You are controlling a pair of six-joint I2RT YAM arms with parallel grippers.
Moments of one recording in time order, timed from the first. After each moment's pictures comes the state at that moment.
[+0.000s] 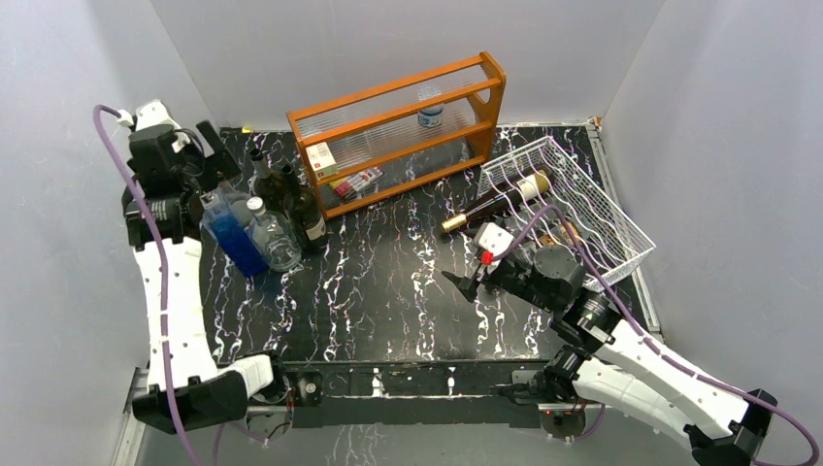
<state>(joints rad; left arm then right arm) 0.20 1.16 1.49 -0.82 -0.18 -0.26 0.88 0.65 0.63 -0.09 -0.12 -0.28</state>
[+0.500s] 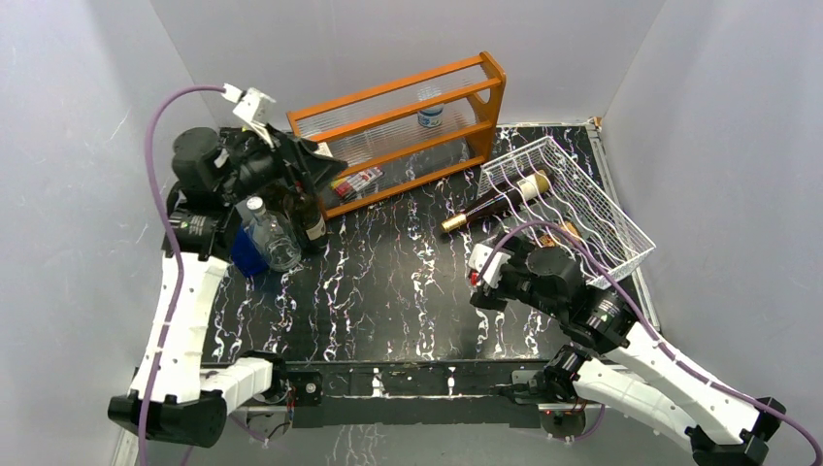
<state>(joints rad) -0.10 1.07 1.41 -0.39 0.69 -0.23 0.88 0.62 0.71 -0.49 0.03 -0.57</state>
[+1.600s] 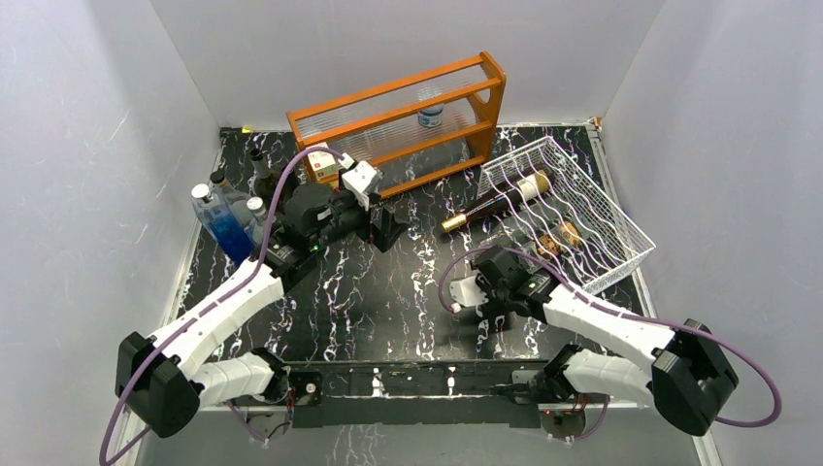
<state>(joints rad) -0.60 1.13 0.91 0.00 0.28 -0.02 0.81 1.06 0.57 -0.56 0.33 -1.16</state>
